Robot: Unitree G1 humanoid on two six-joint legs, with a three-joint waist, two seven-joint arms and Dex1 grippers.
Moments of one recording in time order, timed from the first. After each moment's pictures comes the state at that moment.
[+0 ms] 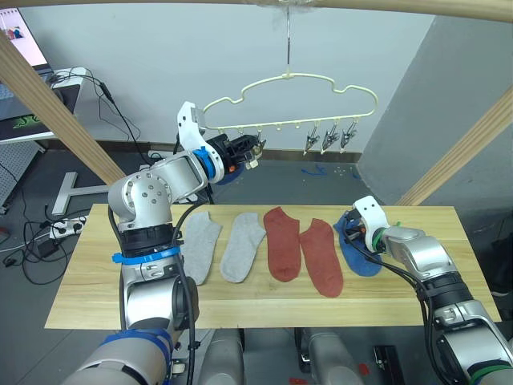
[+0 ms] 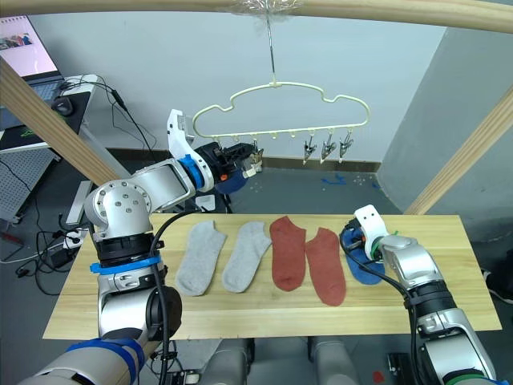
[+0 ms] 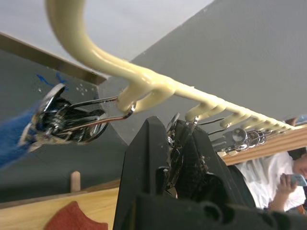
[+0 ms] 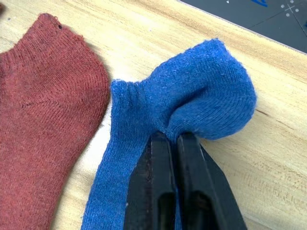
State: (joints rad) left arm -0.88 0.21 0.37 0.05 -0.74 1.17 -0.12; right arm -0.51 -0.49 0.16 0.30 0.15 0.78 0.44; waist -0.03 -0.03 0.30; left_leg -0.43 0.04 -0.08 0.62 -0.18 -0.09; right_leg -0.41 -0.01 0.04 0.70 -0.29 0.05
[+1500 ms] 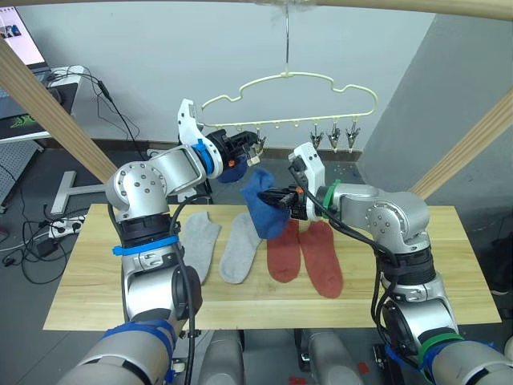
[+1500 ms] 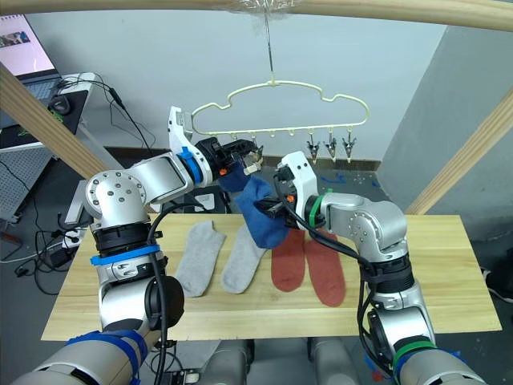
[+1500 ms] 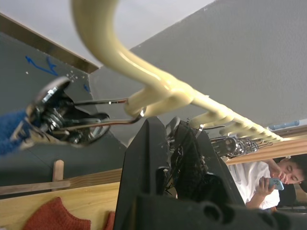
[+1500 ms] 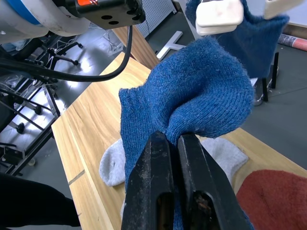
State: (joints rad) left arm -0.95 0.20 0.44 0.13 -0.79 1.23 -0.08; right arm -0.77 -0.18 0.06 -0.13 0.53 1.20 0.50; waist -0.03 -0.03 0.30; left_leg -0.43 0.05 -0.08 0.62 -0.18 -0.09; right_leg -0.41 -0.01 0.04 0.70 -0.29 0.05
